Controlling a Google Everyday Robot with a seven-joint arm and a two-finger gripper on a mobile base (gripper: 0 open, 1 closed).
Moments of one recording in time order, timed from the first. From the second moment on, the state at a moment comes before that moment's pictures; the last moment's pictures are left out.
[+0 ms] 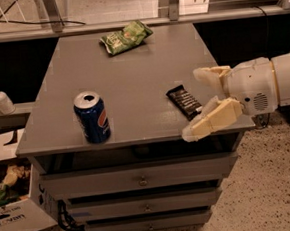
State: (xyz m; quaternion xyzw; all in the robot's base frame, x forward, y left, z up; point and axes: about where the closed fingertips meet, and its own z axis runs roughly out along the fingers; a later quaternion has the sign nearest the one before) arm 0.456 -0.098 0.925 -0.48 0.69 0.32 0.43
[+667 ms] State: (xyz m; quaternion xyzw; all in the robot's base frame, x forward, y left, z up) arm 0.473 -0.029 0.915 -0.49 0.66 0.31 0.48
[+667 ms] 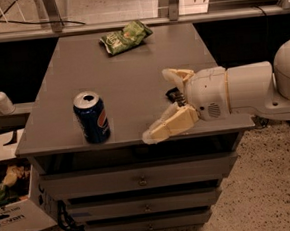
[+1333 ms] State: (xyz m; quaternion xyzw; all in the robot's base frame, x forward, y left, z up) arm 0.480 0.010 0.895 -0.49 0.64 0.30 0.51
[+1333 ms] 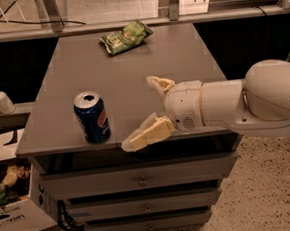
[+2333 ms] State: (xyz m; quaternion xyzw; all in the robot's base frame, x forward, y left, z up) arm 0.485 0.084 0.873 -0.47 0.62 0.32 0.53
